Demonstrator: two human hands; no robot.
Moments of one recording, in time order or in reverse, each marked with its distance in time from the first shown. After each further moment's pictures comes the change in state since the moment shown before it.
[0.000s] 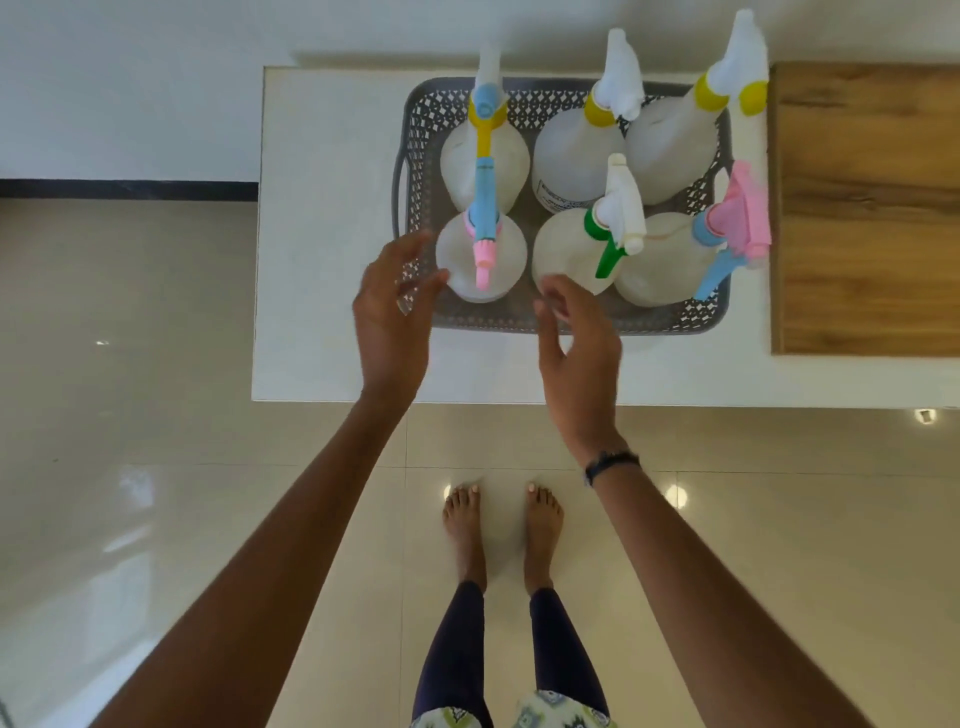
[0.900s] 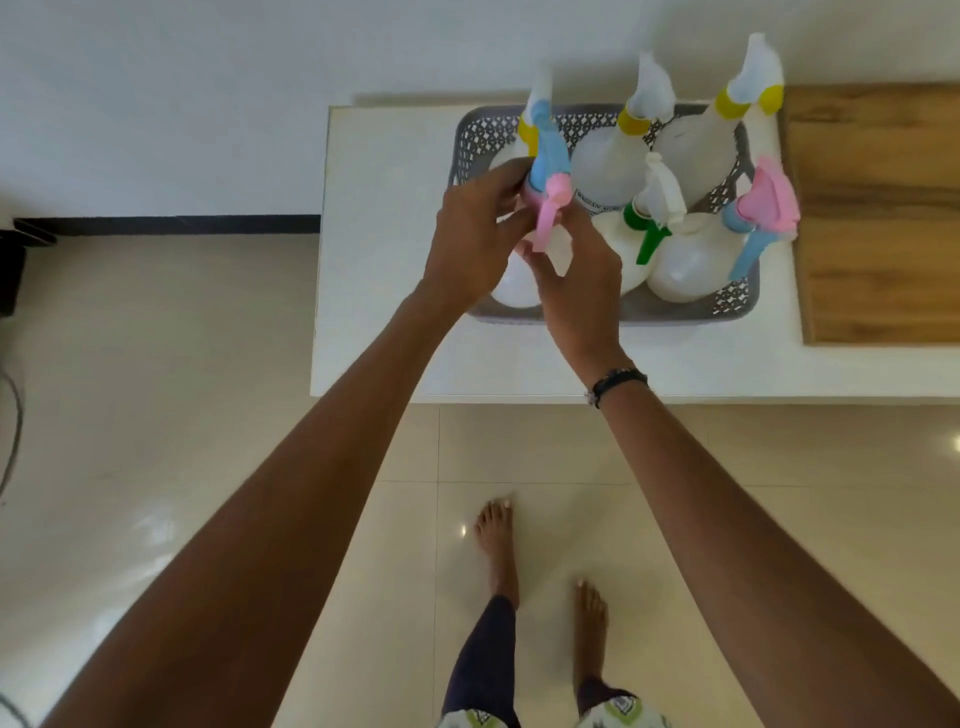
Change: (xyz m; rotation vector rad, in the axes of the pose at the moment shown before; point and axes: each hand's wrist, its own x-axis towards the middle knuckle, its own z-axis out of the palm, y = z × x) left_hand 0.044 0.059 -0.017 0.049 -0.323 0.219; right_hand 0.037 -0.053 0.030 0.105 0.020 0.003
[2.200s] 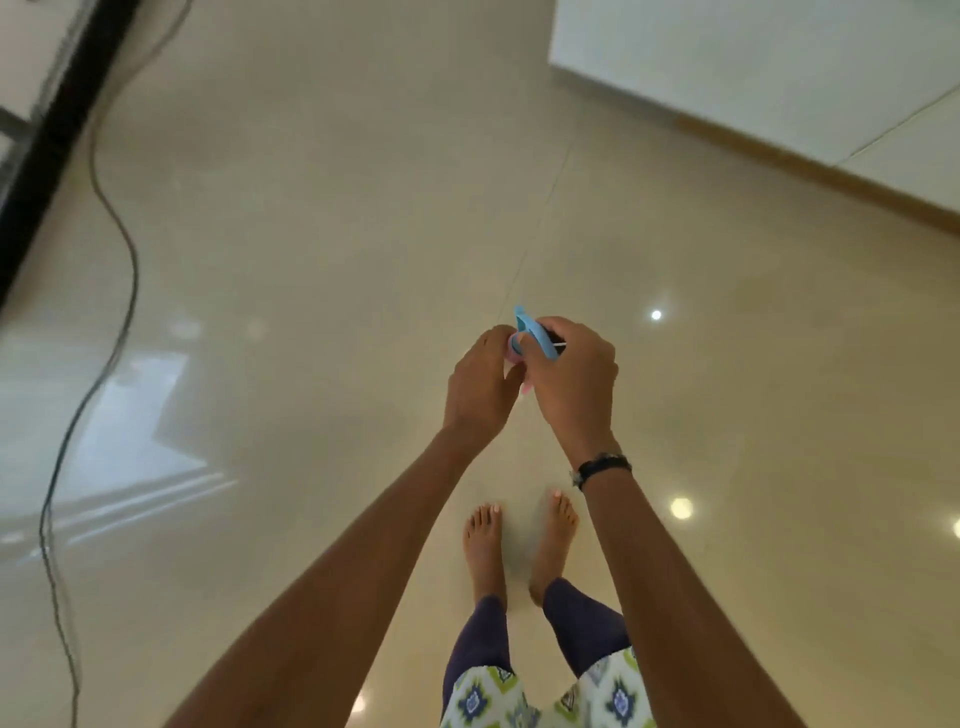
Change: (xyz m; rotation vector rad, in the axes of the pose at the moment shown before) left_hand -0.757 -0.031 0.088 0.143 0.178 -0.582; right_hand -0.674 -0.033 -0.080 -0.218 -0.483 0.200
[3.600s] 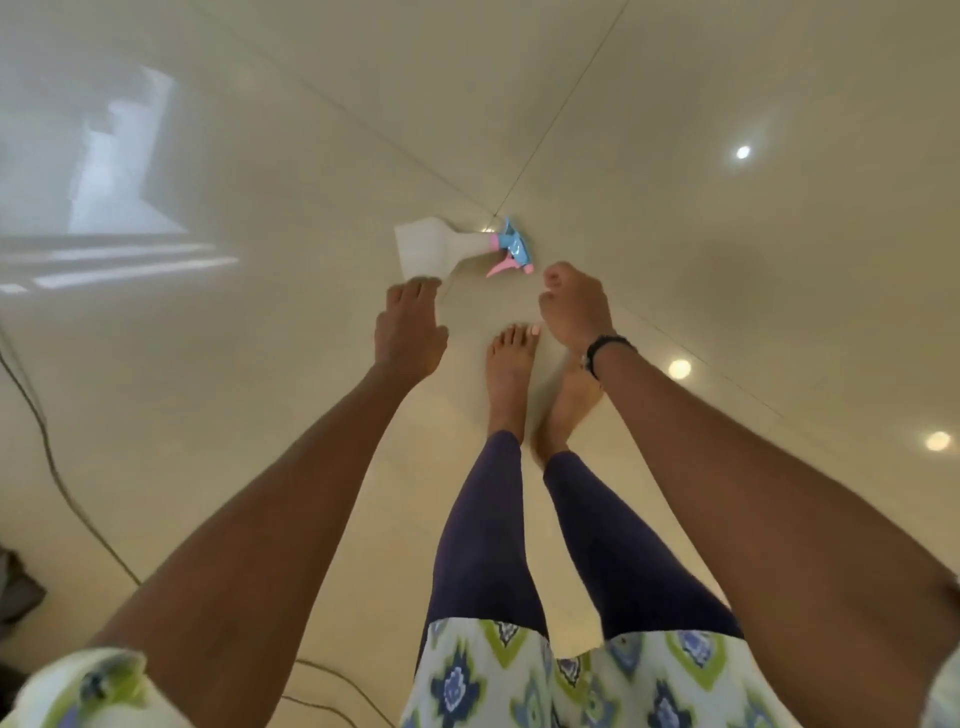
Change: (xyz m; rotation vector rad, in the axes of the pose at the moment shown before) left_hand -0.148 -0.280 0.091 0.370 -0.281 -0.444; right_hand -0.086 0.231 0.191 -0.375 -0.672 0.221
